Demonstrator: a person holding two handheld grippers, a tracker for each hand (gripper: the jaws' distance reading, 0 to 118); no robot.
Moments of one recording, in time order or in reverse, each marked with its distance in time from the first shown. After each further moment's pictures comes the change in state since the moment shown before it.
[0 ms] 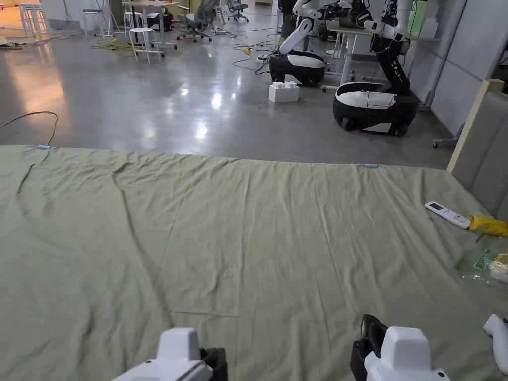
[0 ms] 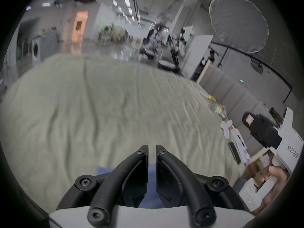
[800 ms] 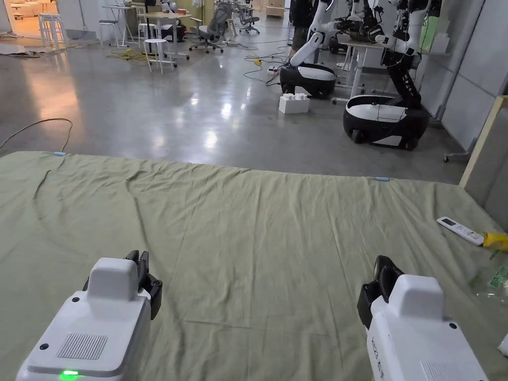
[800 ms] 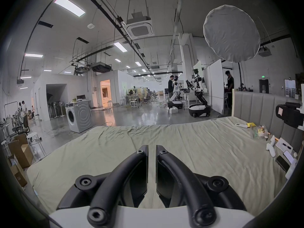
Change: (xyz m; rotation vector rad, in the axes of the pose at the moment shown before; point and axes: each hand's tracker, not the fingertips) left arm -0.033 0.062 0.037 0.488 0.368 -0.289; right arm -0.025 0.073 -0.009 0.259 -0.062 0.032
